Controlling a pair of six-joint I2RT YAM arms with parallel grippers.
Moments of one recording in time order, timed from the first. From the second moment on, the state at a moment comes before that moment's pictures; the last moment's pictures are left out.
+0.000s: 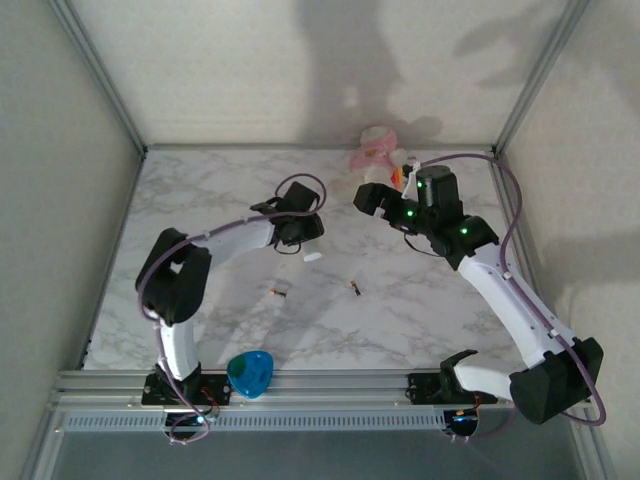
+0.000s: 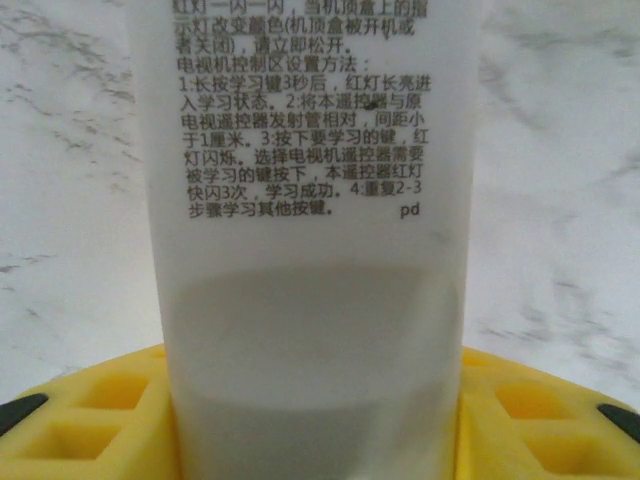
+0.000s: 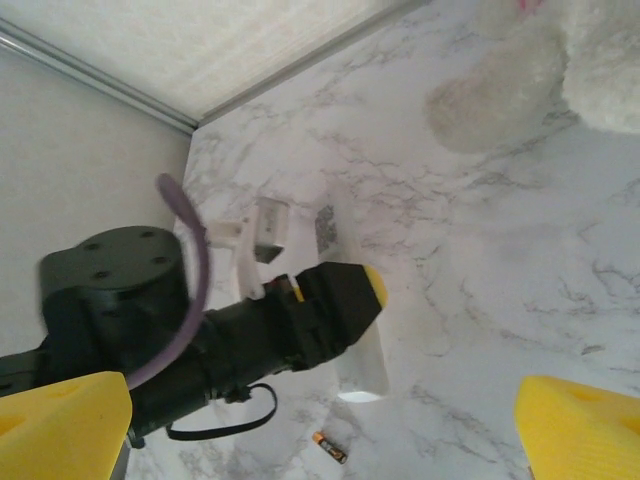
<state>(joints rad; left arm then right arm) -0.60 1.92 1.36 -0.46 -0.08 -0.87 0.45 1.20 1.17 -0.51 -0.26 0.71</state>
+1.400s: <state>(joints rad) -0.31 1.64 1.21 -0.50 -0.11 -0.94 0.75 1.77 1.28 -0.61 -0.12 0.58</state>
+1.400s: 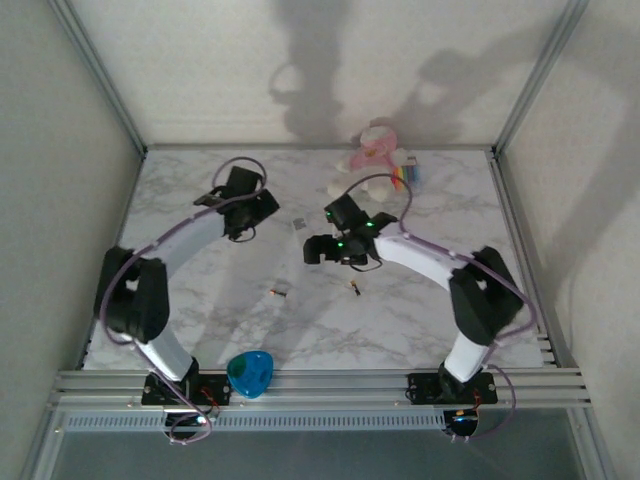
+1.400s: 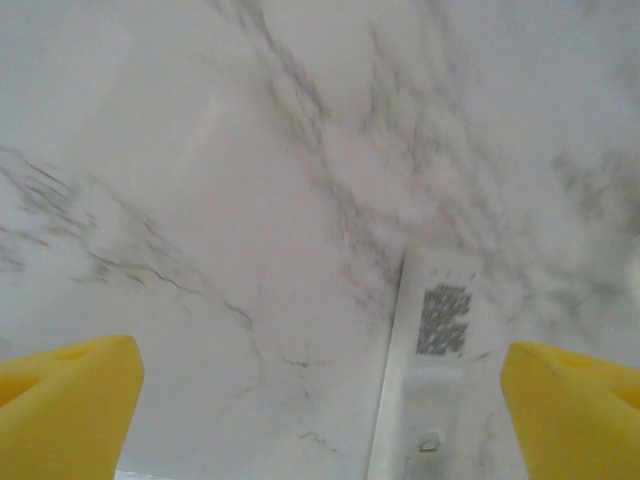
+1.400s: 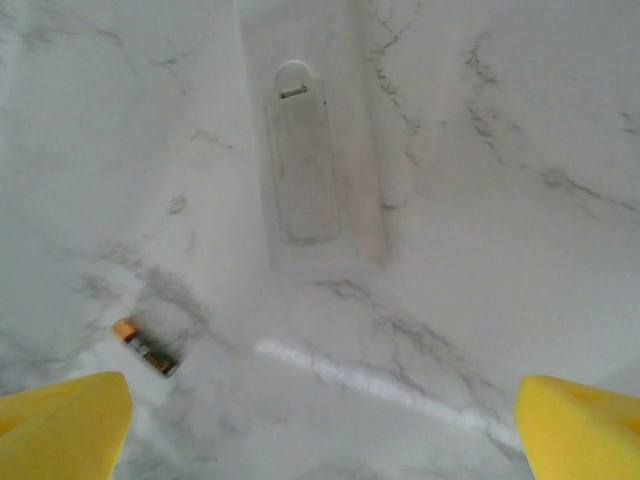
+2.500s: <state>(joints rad) -0.23 1.39 0.95 -0.33 -0.01 -0.87 0.64 2.05 1.54 -0.89 0.08 0.34</state>
